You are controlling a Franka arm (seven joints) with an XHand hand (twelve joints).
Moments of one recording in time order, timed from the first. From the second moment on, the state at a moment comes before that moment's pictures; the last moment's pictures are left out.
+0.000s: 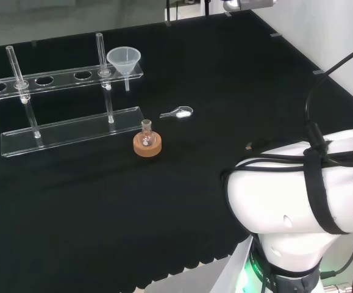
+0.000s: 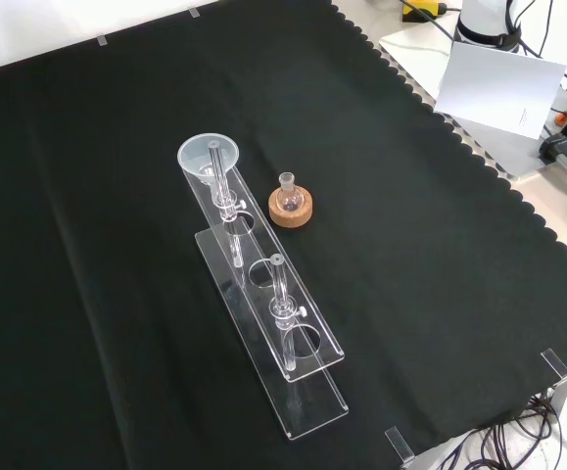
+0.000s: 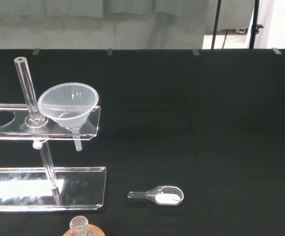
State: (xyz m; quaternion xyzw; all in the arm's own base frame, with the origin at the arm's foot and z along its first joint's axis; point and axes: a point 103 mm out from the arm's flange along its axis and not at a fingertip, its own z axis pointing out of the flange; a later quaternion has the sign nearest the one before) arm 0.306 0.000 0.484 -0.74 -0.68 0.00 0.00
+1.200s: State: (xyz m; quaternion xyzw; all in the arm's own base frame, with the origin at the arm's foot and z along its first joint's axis) arm 0.338 -0.002 0.464 -0.75 -0.66 0.02 0.02
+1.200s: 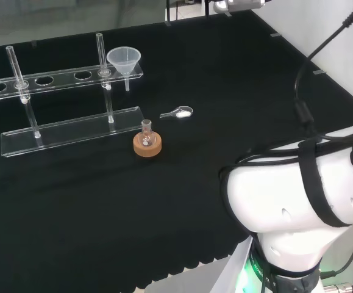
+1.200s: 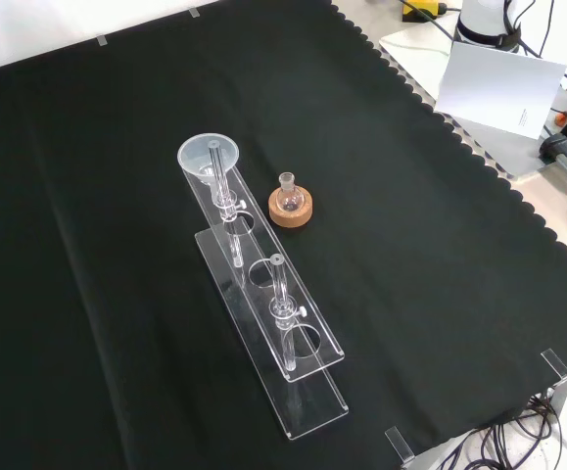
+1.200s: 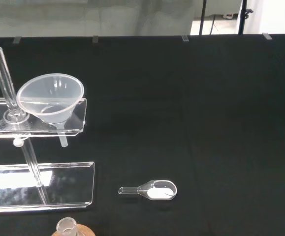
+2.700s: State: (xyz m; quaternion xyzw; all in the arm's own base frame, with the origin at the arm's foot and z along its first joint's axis) arm 0.514 0.043 0.343 -0.68 -0.72 0.11 0.08
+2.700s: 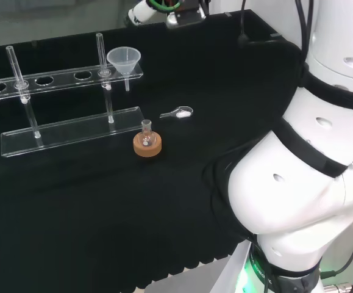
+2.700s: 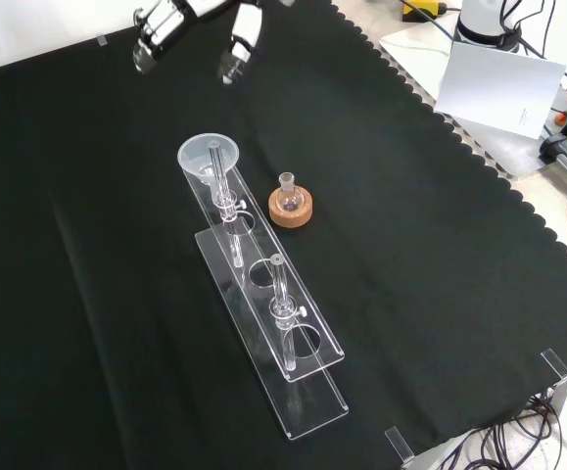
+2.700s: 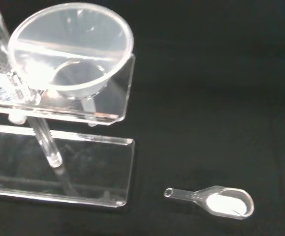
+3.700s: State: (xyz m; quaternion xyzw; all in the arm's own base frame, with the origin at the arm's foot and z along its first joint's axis) arm 0.528 0.104 0.282 -0.64 -0.73 0.21 0.11
